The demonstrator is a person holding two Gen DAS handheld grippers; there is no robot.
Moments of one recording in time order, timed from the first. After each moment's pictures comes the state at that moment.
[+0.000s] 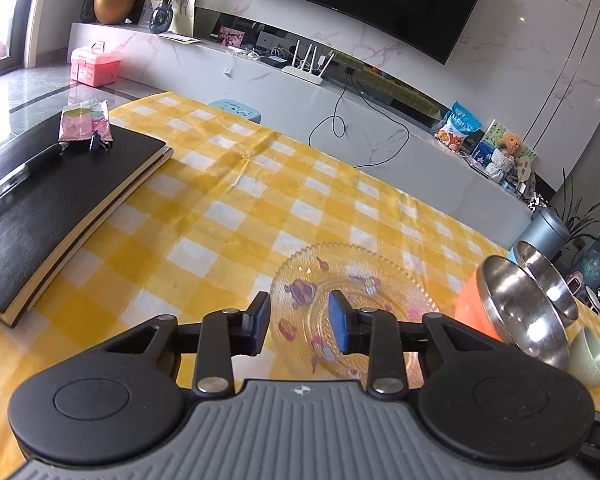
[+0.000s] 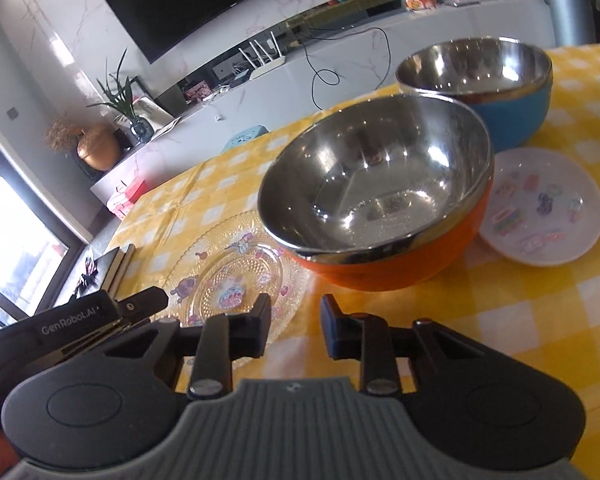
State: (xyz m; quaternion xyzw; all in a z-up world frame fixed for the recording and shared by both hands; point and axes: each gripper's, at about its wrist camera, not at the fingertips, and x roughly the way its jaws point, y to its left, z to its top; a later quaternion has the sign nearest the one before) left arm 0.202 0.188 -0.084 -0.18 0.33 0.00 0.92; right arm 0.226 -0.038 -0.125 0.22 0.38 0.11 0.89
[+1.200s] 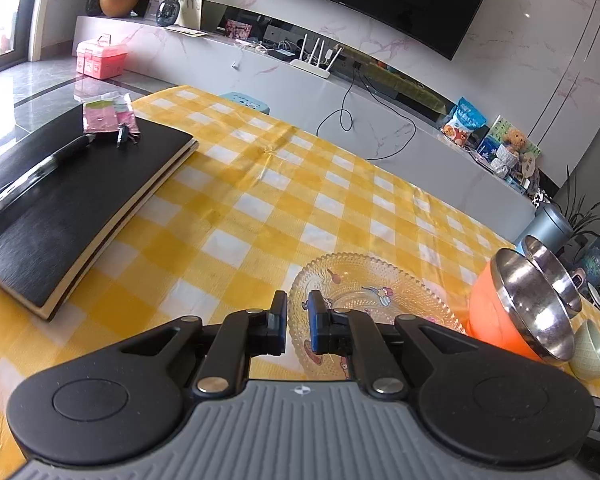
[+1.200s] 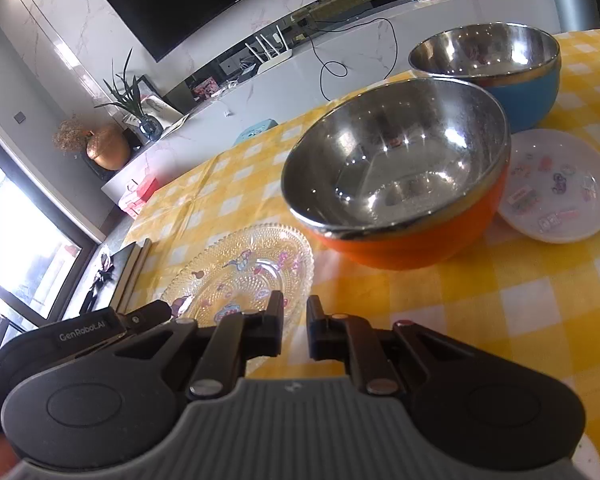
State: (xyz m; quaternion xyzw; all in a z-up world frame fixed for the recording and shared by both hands) left arm 0.184 0.205 -0.081 -0.19 0.35 0.01 0.92; right arm 0.214 -0.034 -0.122 0.23 0.38 0.13 0.88
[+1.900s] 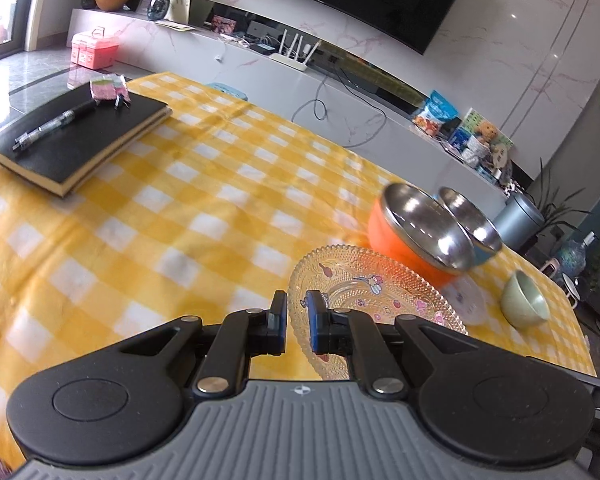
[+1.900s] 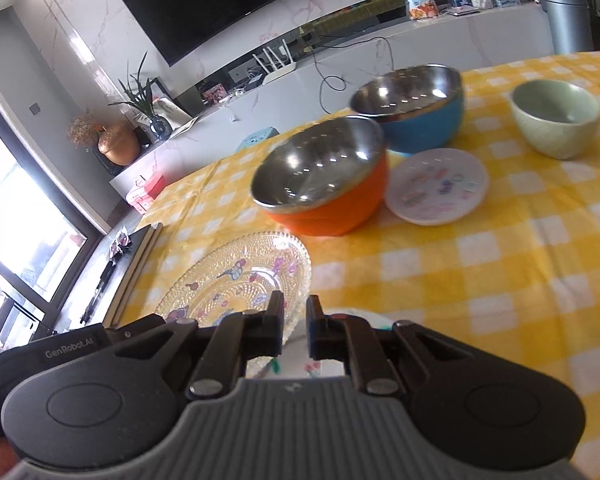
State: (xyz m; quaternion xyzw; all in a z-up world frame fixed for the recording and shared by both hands) left arm 0.091 0.137 -0.054 -0.20 0.35 -0.02 0.91; right arm 0.125 -0.113 -0.086 0.21 0.37 0.13 0.89
